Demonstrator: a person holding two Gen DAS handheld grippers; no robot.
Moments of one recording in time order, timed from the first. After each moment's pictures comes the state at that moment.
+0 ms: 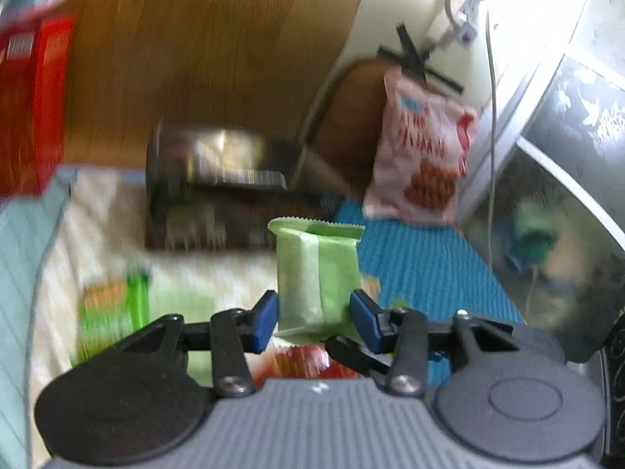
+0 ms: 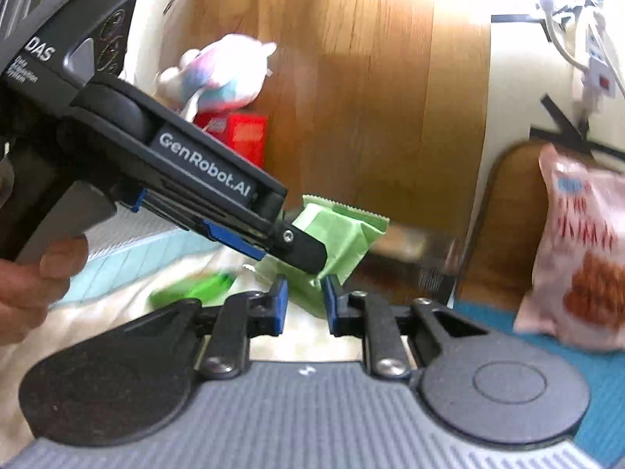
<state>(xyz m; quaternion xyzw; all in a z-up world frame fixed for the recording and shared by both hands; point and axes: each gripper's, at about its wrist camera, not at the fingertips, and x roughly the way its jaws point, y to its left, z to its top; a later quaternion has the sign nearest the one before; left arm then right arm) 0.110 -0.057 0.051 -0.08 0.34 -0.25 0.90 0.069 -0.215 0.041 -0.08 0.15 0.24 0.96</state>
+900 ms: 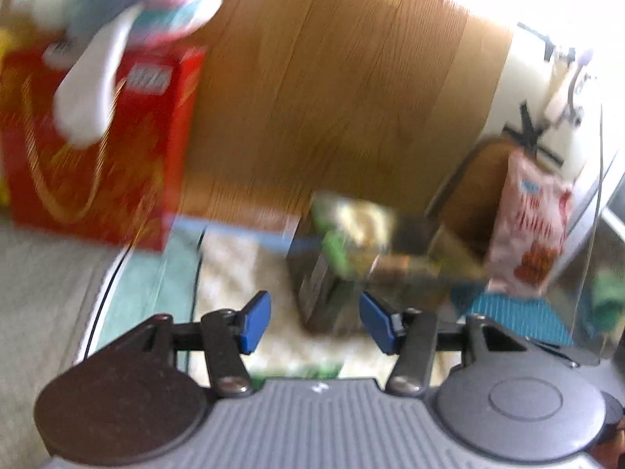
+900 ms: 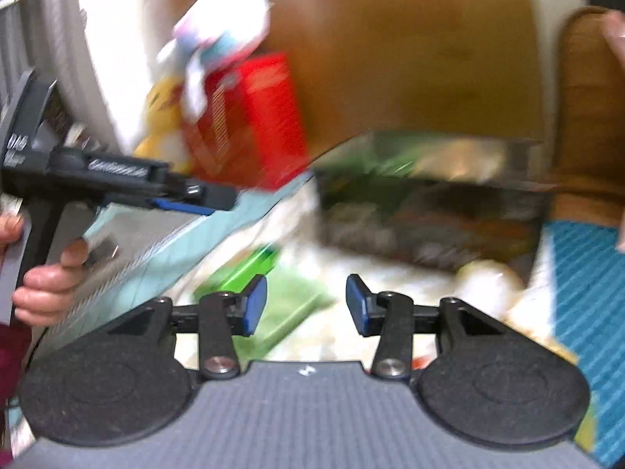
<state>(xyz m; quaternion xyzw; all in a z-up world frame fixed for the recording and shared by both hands) 0.154 0.041 0.047 -0.10 0.34 -0.14 0.93 0.117 -0.201 0.014 0.02 0.30 0.35 0.89</state>
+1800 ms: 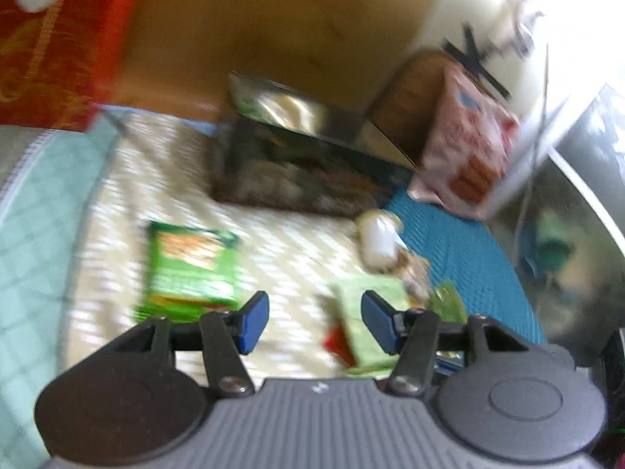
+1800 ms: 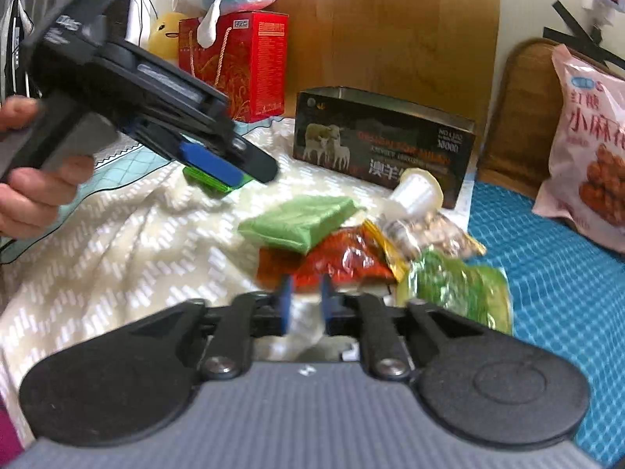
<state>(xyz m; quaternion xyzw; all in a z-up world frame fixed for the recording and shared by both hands) 0.111 -0.009 0.012 -0.13 0.41 -0.23 0.87 0.017 -0.239 -0.001 -0.09 0.30 0.27 0.91</state>
